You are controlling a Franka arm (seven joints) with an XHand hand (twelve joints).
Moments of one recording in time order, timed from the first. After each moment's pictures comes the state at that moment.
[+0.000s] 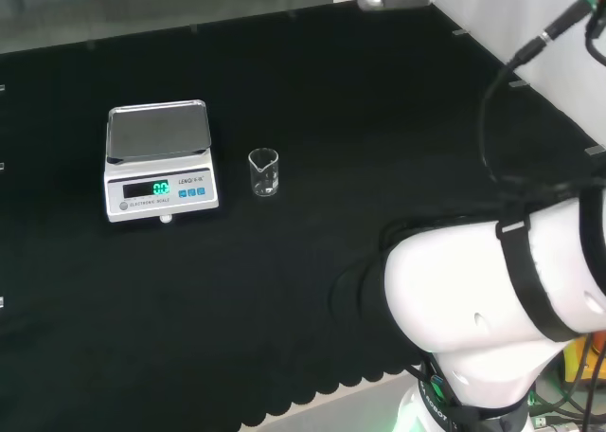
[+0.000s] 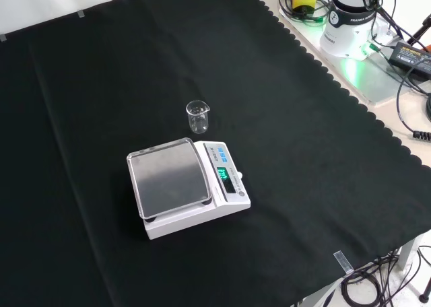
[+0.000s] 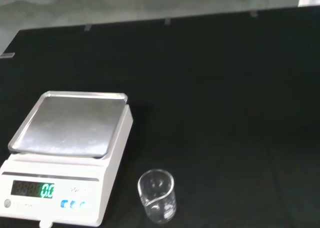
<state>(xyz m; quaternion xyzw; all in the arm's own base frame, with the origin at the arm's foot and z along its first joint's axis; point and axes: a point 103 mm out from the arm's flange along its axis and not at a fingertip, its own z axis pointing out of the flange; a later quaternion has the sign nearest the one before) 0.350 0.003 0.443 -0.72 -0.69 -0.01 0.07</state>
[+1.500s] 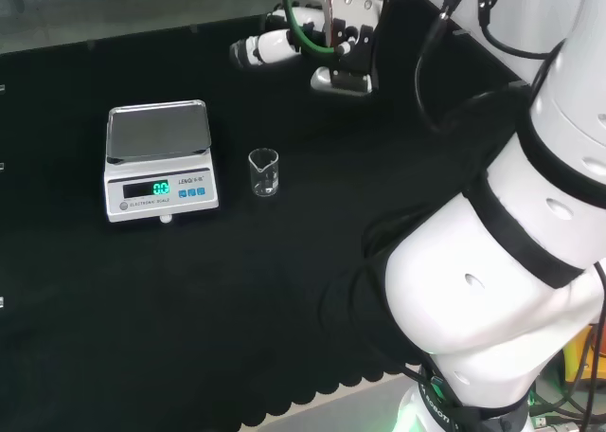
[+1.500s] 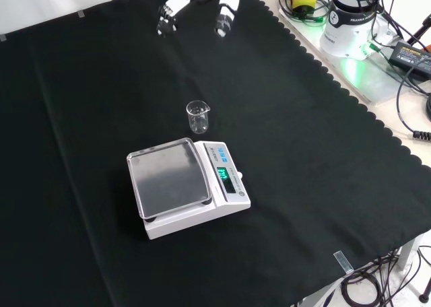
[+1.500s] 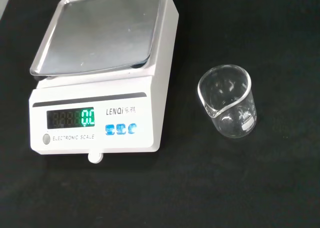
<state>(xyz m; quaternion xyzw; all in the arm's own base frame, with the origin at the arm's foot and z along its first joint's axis) 0.413 0.035 0.287 -0.69 -0.69 -0.01 0.24</state>
